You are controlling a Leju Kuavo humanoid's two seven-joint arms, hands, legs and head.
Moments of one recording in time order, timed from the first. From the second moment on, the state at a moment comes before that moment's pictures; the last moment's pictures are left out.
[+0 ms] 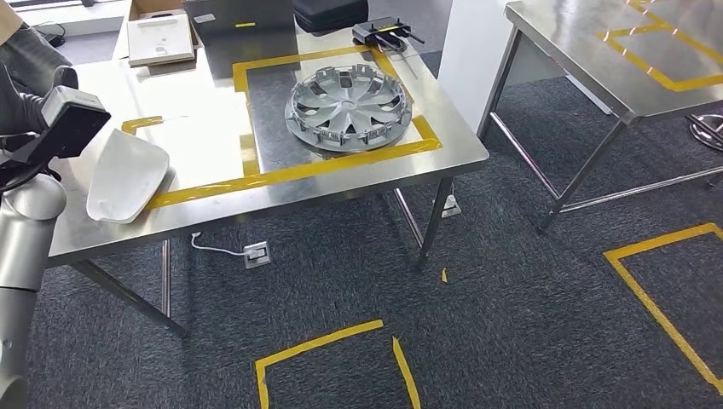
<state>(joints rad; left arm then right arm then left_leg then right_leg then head) -0.94 0.26 -0.30 -0.91 -0.59 0.70 -0.39 -0.07 0.16 -0.98 -0.17 0.78 0.08 0.26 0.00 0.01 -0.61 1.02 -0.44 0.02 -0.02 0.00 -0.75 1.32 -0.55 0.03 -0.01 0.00</state>
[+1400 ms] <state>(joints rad) -0.42 0.29 0.05 -0.34 -0.16 0.47 -0.10 -0.07 0.14 -1.02 -0.17 0.78 0.08 0.26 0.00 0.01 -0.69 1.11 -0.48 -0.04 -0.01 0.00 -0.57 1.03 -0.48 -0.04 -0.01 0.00</state>
